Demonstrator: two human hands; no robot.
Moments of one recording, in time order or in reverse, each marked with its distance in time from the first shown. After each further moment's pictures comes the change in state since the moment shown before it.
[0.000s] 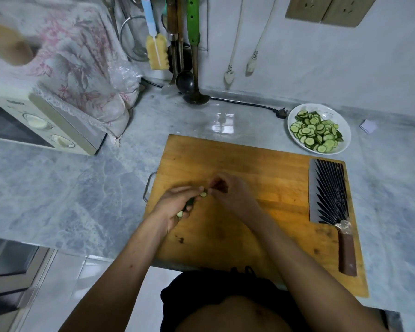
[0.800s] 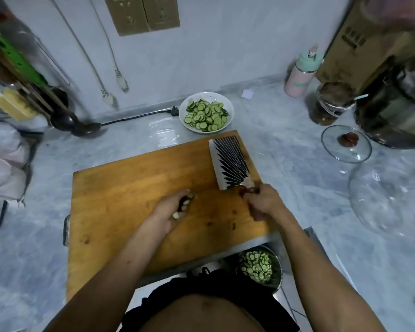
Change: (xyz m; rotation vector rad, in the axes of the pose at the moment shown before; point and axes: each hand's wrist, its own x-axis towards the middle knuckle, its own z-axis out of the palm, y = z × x) left_hand -0.012 -0.042 0.186 0.142 -0.188 -0.105; right_hand -0.181 0.153 -0.149 0.223 0.373 0.840
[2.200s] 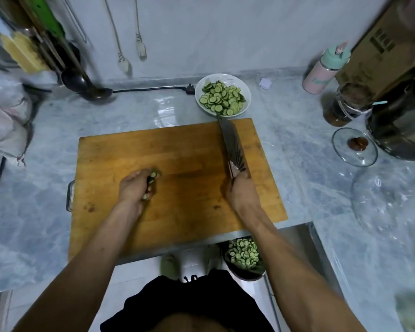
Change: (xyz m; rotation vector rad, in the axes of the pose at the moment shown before) left_hand -0.008 0.011 -0.090 -0.078 0.346 0.238; right_hand -0.041 -0.050 0.078 -0.347 0.139 -0.130
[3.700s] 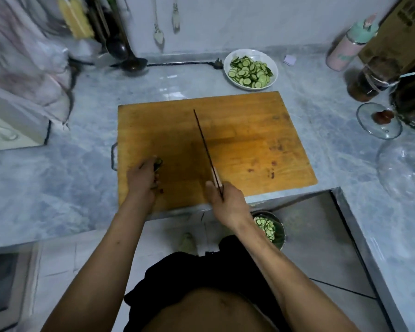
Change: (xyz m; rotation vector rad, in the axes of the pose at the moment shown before) left_hand -0.024 -0.034 -0.112 0.018 0.076 -0.002; right_hand -0.158 -0.048 0.085 0.278 -0.155 -0.225
